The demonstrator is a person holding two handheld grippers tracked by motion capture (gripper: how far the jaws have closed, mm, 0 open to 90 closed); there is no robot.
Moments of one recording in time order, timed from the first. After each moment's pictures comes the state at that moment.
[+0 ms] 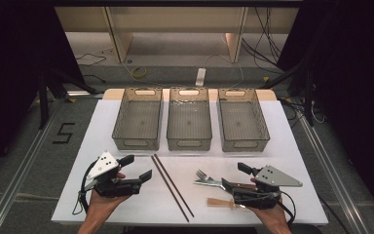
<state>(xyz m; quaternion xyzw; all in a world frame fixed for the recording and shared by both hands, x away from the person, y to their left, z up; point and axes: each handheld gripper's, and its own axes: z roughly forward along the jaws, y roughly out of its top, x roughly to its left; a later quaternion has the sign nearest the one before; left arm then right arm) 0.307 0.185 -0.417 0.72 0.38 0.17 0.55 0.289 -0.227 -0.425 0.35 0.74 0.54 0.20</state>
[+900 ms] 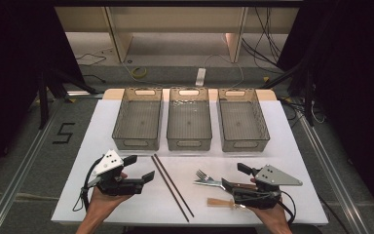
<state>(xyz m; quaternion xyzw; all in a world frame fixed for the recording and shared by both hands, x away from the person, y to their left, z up) 0.314 0.179 -0.413 0.75 0.37 0.16 0.52 0.289 -0.227 -0.424 0.35 0.75 0.54 0.19</state>
